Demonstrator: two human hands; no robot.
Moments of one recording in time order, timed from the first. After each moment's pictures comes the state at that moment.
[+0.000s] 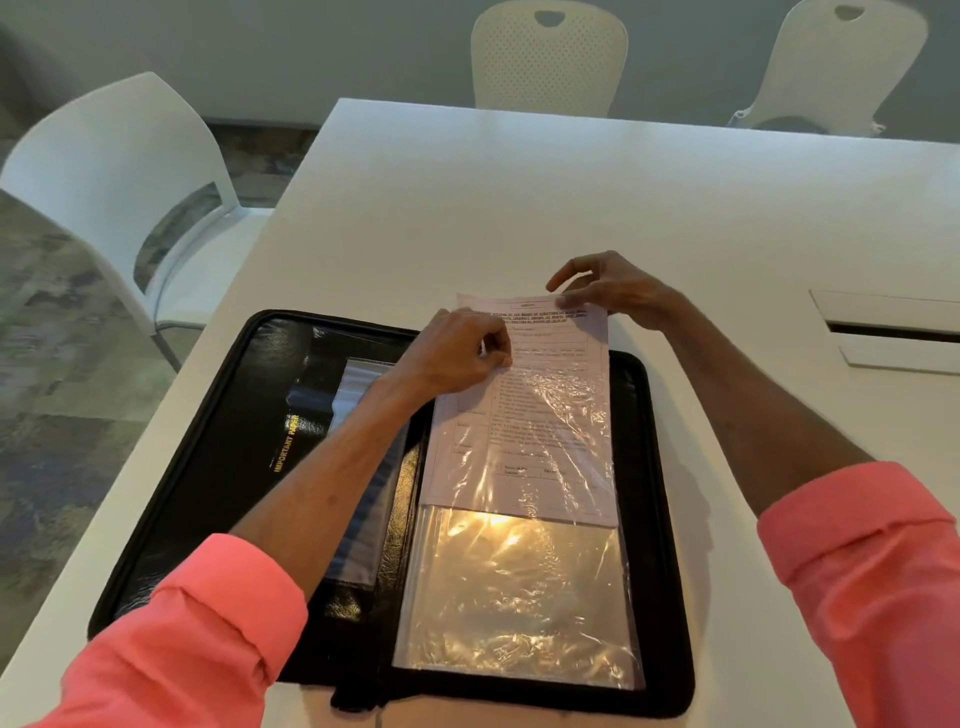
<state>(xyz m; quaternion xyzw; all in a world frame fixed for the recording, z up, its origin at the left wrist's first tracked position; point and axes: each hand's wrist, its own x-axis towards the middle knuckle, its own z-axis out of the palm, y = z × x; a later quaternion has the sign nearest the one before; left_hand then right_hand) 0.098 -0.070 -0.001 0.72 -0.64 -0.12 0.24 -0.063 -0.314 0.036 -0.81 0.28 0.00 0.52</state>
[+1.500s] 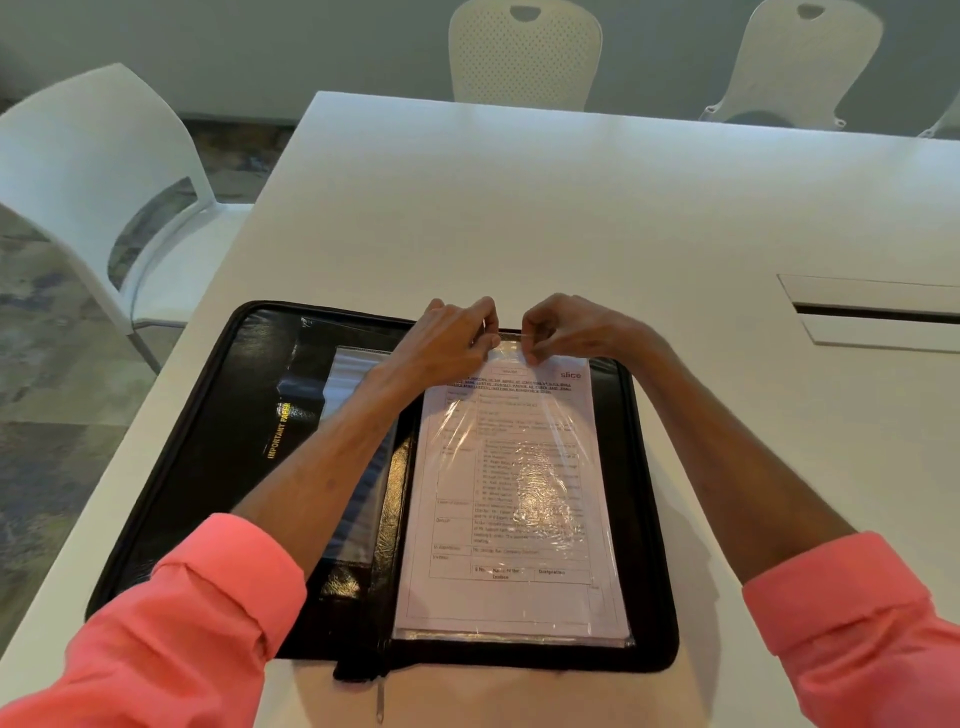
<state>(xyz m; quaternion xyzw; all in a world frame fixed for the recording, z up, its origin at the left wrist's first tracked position) 0.093 -0.071 -0.014 0.72 -0.64 -0.08 0.23 -0.080 -0.241 0.029 -0.91 0.20 0.12 0.34</state>
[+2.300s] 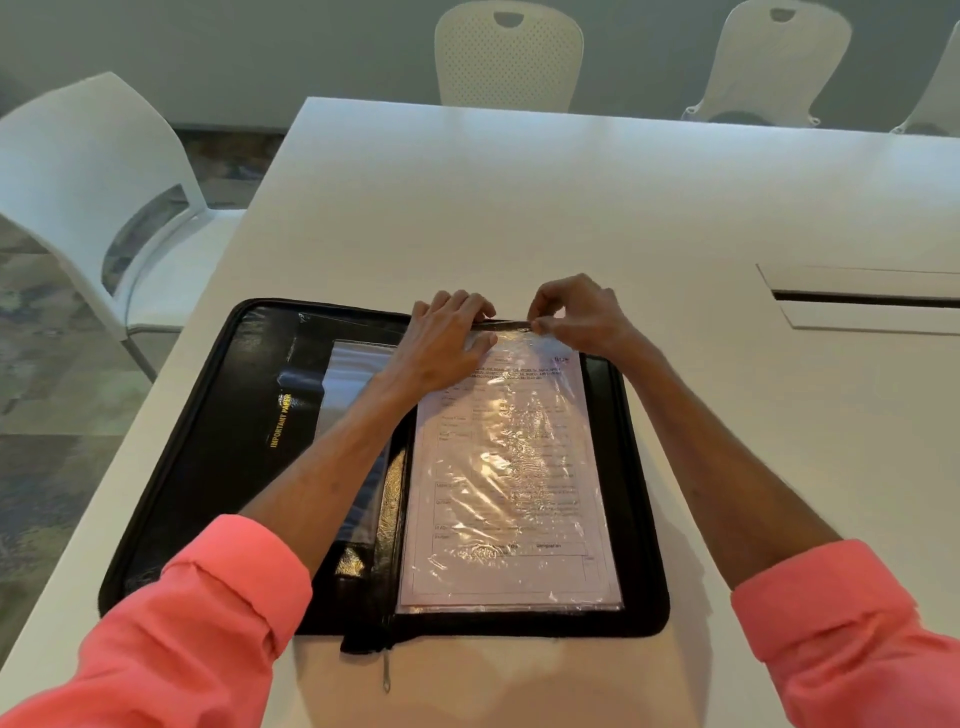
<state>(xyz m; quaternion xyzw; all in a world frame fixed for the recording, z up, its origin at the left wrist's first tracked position) 0.075 -0.057 -0.019 0.75 -0.62 -0.03 0.23 -0.107 -0.220 0.028 -0.91 0.33 -0.08 0.25</state>
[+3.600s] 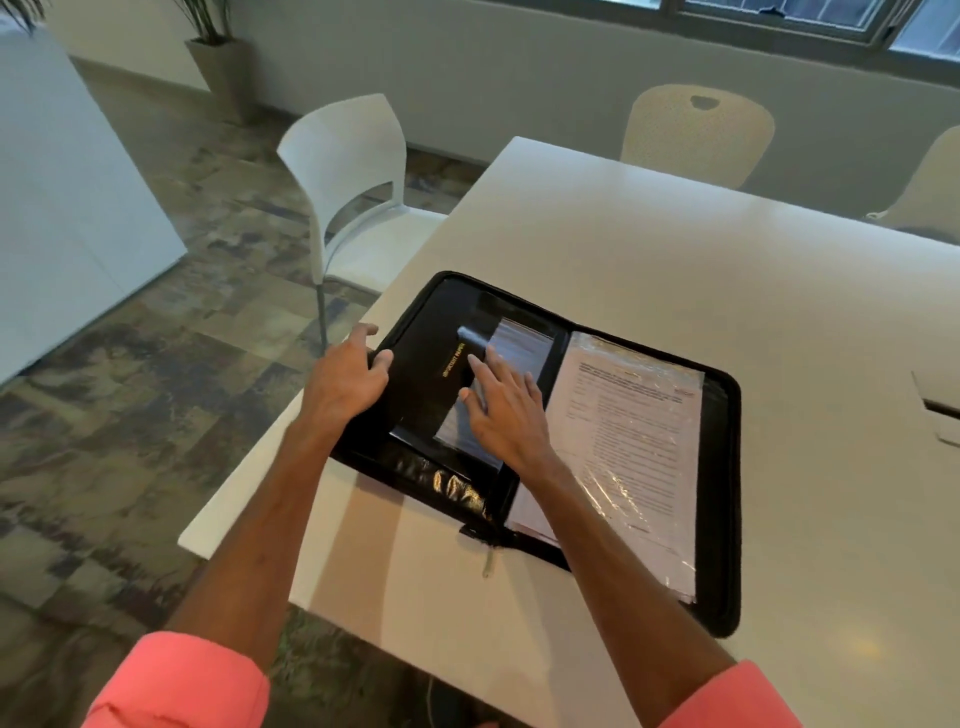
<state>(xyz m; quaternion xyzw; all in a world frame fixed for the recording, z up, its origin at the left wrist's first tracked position) 0.115 0.258 0.028 0.93 -0.19 -0.07 0.30 -0.034 0.072 -0.010 -0.95 0.16 -0.08 0.25</state>
